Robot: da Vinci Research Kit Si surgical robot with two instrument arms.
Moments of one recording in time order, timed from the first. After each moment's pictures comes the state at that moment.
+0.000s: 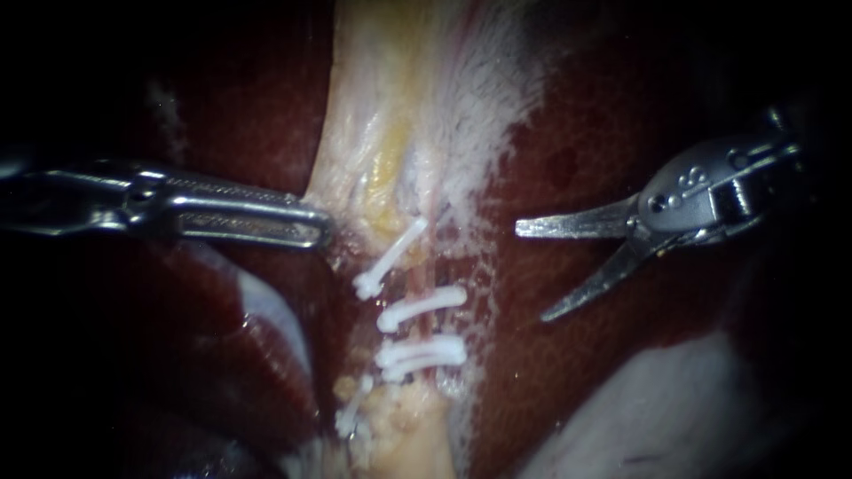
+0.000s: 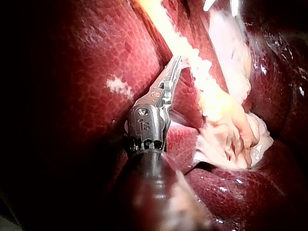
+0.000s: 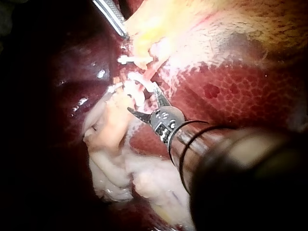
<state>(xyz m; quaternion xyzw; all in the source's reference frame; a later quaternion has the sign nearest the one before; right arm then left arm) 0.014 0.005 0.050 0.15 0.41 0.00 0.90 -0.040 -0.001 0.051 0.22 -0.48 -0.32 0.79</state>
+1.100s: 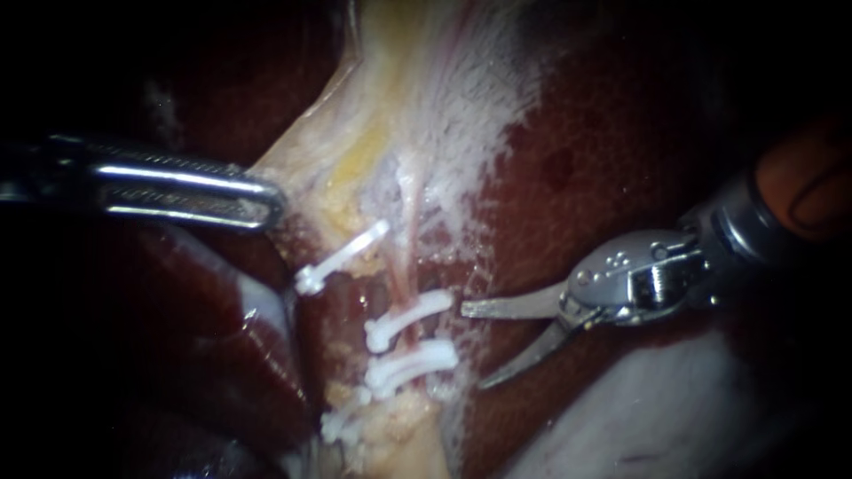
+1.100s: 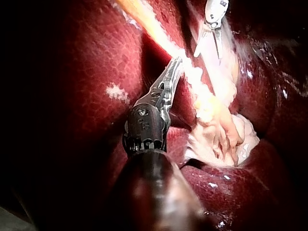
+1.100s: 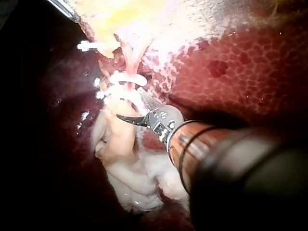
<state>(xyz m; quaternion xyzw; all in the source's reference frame) 0.018 -0.002 0.057 0.34 0.37 0.06 0.86 -0.038 0.001 0.041 0.21 -0.49 -0.32 0.78</state>
